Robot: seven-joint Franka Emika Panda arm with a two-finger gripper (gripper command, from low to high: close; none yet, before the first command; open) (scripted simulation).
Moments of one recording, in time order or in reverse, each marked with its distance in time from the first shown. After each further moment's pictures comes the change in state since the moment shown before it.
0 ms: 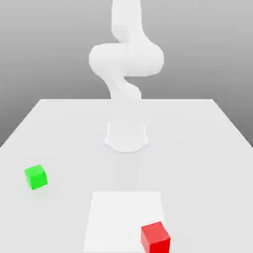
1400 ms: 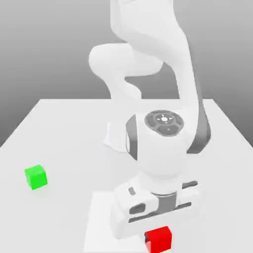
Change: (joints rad) arm 0.098 0.990 0.022 -0.109 -0.014 0.369 -0.186
